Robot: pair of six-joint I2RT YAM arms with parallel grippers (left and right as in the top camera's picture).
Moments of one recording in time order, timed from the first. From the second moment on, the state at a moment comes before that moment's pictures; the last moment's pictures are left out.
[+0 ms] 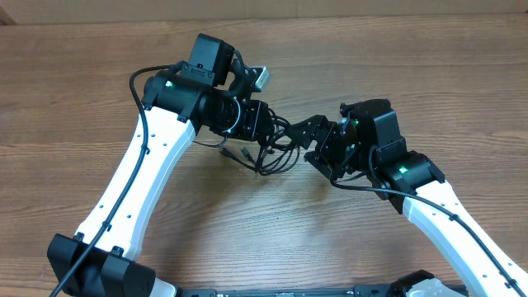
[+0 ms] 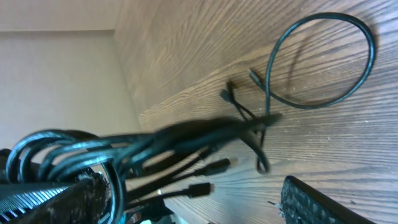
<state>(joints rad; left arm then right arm) -0.37 1.65 1.63 -1.14 0.60 -0.18 0.39 1.28 0.91 -0.35 -0.54 1.15</state>
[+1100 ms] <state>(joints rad) -0.37 1.65 1.63 -1.09 0.78 -0.01 0.39 1.32 0.91 -0.36 -0.48 1.16</state>
